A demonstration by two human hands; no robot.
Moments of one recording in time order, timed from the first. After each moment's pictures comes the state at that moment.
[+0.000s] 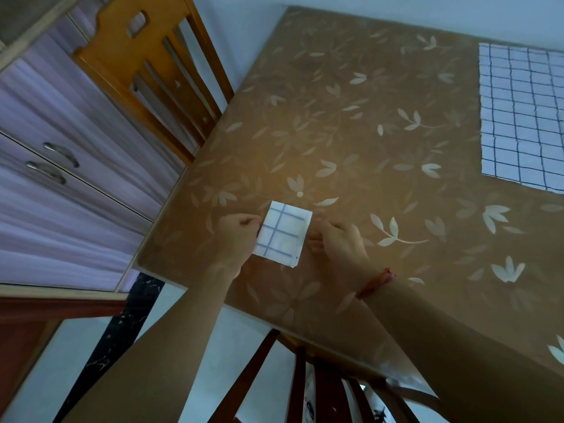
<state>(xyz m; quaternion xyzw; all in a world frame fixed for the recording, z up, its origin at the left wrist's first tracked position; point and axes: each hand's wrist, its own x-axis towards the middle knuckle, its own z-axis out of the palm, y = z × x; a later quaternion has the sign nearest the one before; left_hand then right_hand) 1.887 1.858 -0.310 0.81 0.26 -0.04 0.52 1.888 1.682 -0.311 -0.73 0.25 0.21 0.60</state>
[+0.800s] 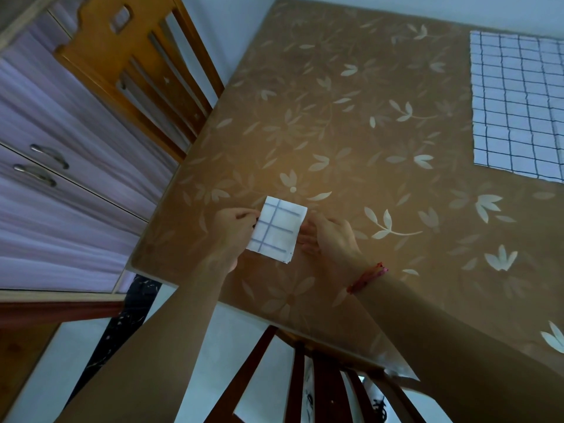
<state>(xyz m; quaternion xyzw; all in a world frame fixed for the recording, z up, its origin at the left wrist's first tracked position) 1.897 1.860 -0.322 0.78 0.28 -0.09 0.55 1.891 1.686 -0.313 -0.64 0.29 0.22 0.67</state>
